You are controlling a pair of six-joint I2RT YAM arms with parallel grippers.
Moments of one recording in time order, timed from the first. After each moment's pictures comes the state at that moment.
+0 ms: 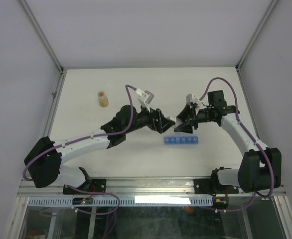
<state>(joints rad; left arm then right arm) -0.91 1.39 0.84 0.43 0.17 -0.56 0.16 1.30 0.91 -0.65 -1.32 -0.89</state>
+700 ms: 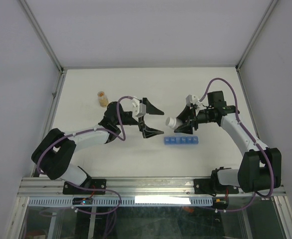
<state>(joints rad) -0.69 1.46 0.70 0.94 0.90 -0.04 0.16 1.30 0.91 -0.68 -1.33 -0.92</state>
